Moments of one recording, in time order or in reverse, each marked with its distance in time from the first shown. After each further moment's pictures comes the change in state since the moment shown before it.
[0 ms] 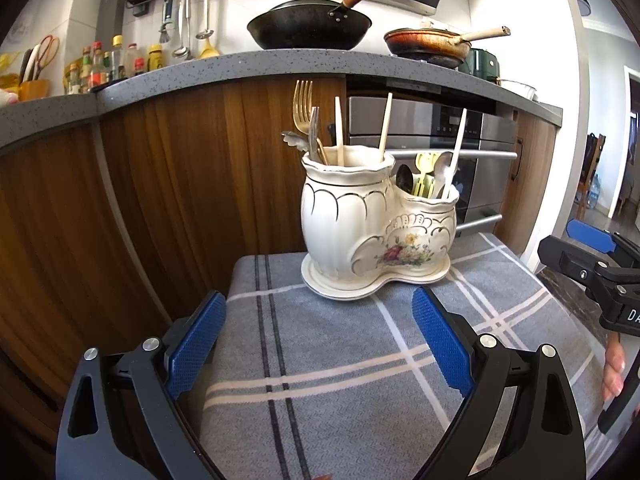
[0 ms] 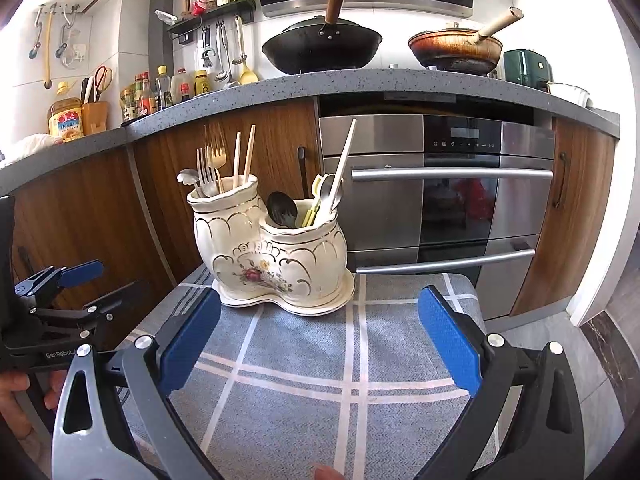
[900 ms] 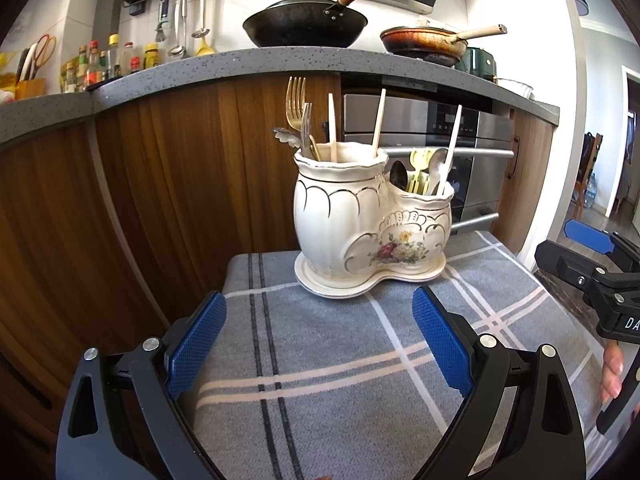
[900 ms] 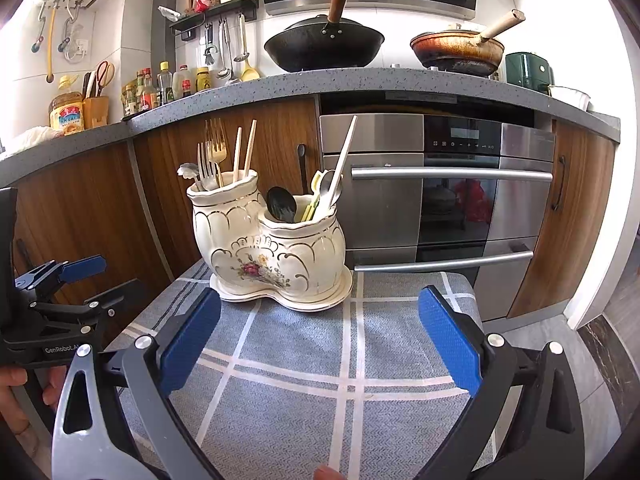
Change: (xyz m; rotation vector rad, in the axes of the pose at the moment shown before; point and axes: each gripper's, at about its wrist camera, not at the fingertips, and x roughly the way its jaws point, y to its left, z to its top) left arm 0.002 -0.004 -0.003 0.002 0.000 -0.011; right arm -0.002 0.000 -0.003 -0.021 0.004 -0.001
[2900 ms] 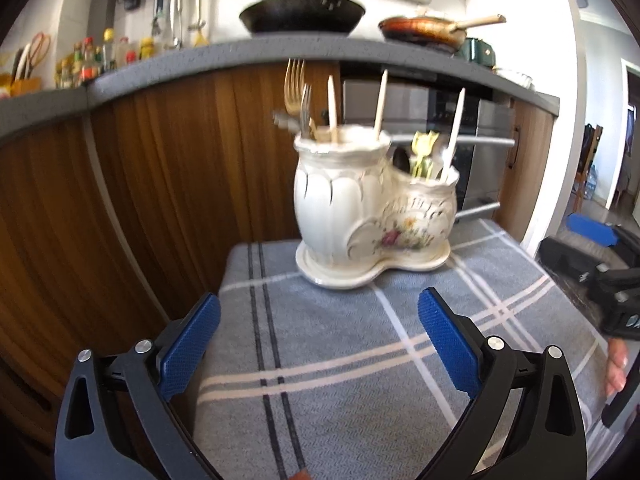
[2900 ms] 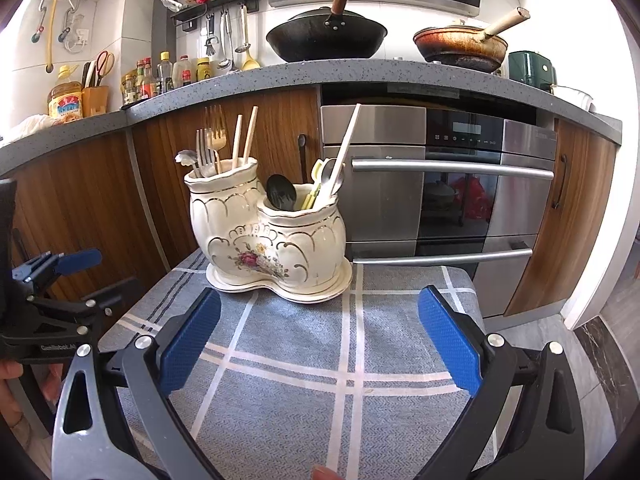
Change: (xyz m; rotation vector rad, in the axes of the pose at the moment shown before) left arm 0.018 0.003 -0.006 0.007 0.064 -0.008; right arm 0.005 0.002 -0.004 -0.009 0.025 -0.019
